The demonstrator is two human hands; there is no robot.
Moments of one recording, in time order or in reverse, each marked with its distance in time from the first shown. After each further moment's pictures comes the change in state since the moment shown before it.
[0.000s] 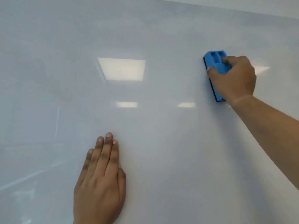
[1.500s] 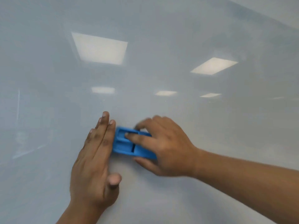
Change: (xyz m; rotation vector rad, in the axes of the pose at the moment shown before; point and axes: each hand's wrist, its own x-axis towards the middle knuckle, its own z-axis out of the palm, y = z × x) left_hand -0.007 -0.019 -0.013 -0.526 -0.092 0.029; right_hand -0.215 -0.056 -0.032 -0.056 -0.548 -1.085
